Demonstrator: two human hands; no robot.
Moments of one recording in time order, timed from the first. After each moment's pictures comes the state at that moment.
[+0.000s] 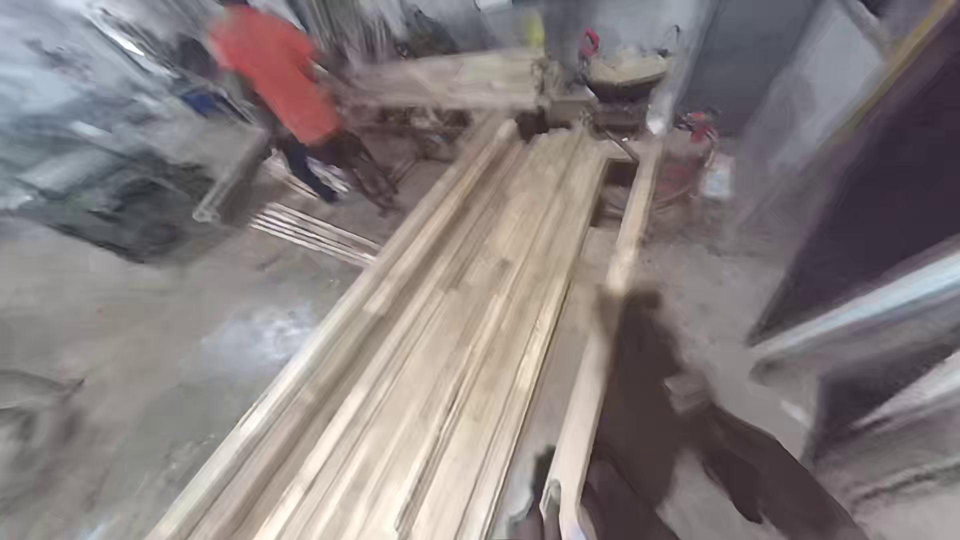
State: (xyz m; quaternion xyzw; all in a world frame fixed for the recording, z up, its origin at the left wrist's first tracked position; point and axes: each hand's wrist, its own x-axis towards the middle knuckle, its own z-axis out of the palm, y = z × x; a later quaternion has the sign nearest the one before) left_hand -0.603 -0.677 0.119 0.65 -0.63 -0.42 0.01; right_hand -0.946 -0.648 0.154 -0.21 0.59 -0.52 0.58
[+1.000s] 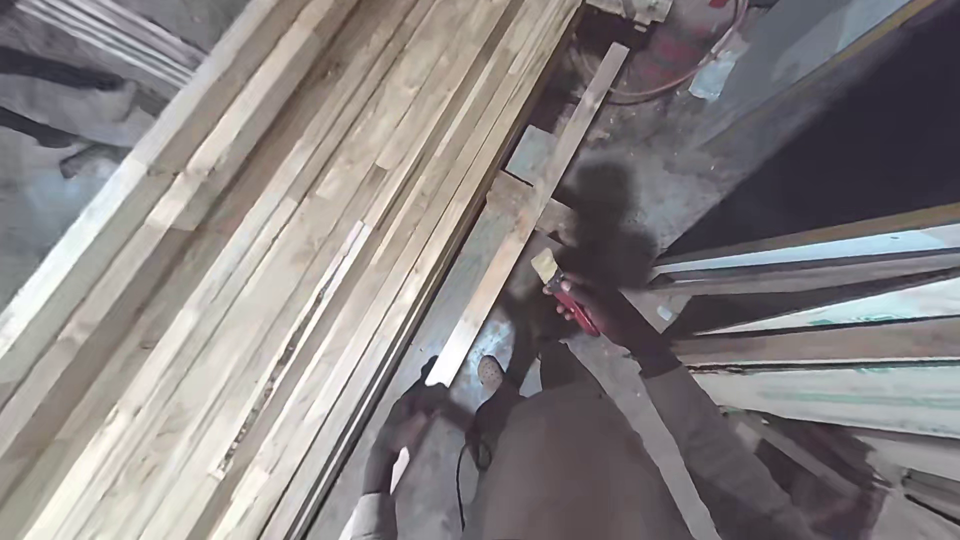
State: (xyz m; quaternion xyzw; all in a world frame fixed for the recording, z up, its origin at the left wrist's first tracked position) left_hand -0.650 -0.734 0.040 0.64 -0.48 -0.60 0.01; right_hand -1.077 -0.820 0.098 -0.35 0.56 -0.32 0.67
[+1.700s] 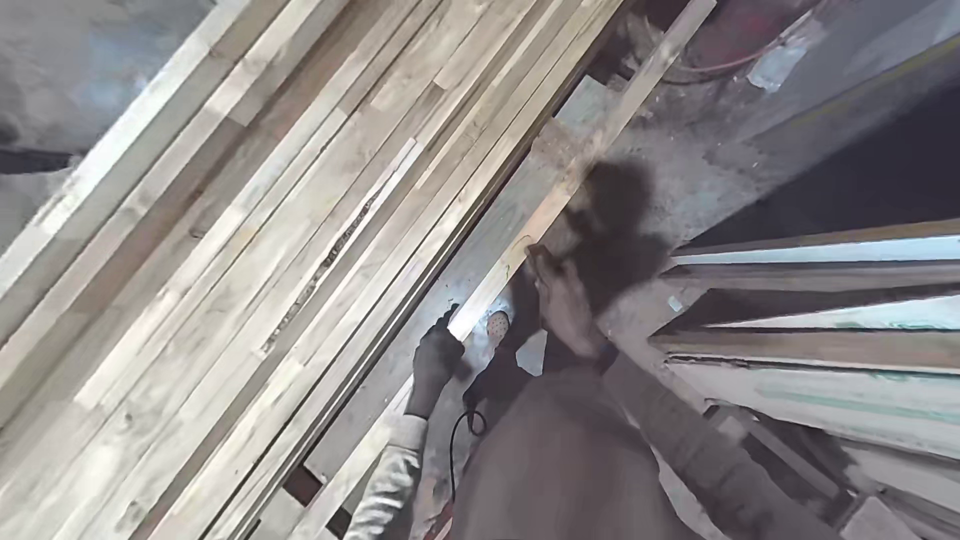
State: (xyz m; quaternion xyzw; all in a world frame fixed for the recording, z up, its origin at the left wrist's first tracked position) left_hand -0.676 -0.699 0.041 0.75 -0.54 -0.37 -0.12; right_hand -0.934 -0.758 0.075 -0.62 0.72 -0.09 0.30
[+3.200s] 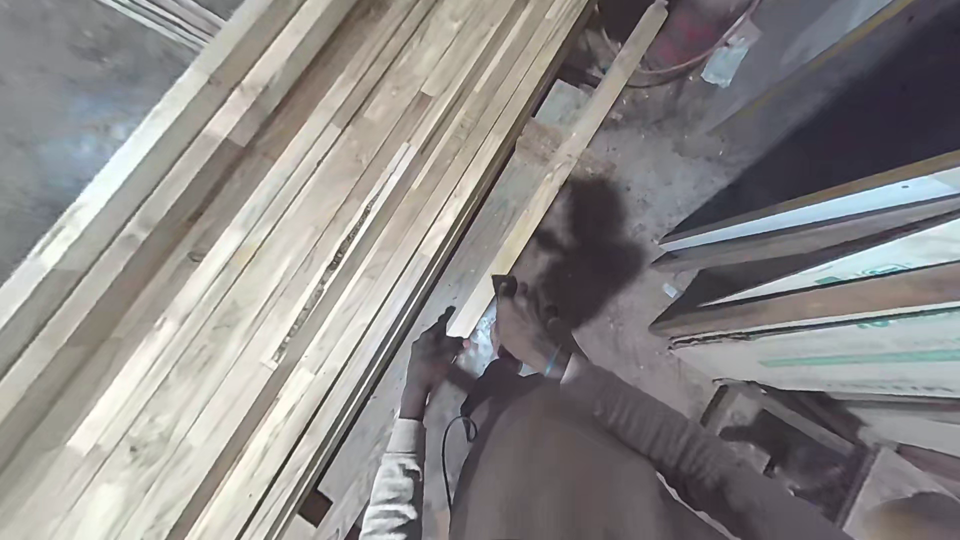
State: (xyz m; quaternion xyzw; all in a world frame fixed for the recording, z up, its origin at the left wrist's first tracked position) left_hand -0.631 -0.690 0.043 0.70 -0.54 -0.47 -0.01; right_hand -0.842 -0.715 0.100 -0.61 0.70 0.01 0.37
